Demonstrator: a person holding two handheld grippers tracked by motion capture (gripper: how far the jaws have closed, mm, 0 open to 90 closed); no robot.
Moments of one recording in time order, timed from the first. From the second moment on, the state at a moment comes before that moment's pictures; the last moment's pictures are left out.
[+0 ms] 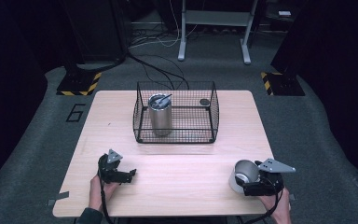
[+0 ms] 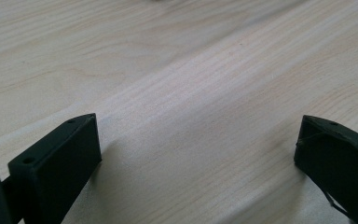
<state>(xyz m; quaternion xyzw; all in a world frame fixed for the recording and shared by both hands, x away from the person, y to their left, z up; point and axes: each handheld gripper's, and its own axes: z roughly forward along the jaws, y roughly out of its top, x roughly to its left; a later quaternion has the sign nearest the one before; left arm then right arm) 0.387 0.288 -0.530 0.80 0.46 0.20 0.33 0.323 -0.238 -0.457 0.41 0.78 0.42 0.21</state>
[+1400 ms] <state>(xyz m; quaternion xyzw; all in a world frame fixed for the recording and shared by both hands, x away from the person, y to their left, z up) 0.388 0.285 -0.531 0.79 0.47 0.21 0.33 0.328 -0.225 -0.440 0.39 0.79 0.42 0.22</state>
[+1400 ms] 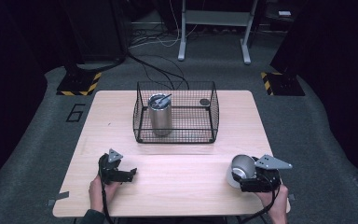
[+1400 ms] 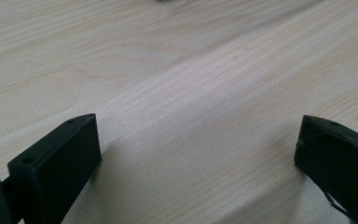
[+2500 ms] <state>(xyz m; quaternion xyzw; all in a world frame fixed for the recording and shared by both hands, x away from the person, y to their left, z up) 0.389 0.286 -0.531 0.80 0.46 0.20 0.33 0.389 -0.151 -0.401 0.34 0.81 0.43 0.18</state>
